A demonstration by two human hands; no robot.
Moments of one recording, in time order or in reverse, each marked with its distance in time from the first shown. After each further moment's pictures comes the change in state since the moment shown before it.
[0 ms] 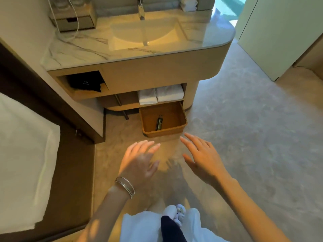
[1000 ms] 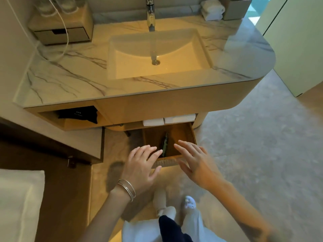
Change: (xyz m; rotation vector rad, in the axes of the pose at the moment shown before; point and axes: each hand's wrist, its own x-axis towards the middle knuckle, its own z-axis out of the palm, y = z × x) left_hand 0.266 -0.171 0.017 0.029 -0.095 -0.039; right_hand 0.312 0.075 0.039 0.100 -0.100 -0.088
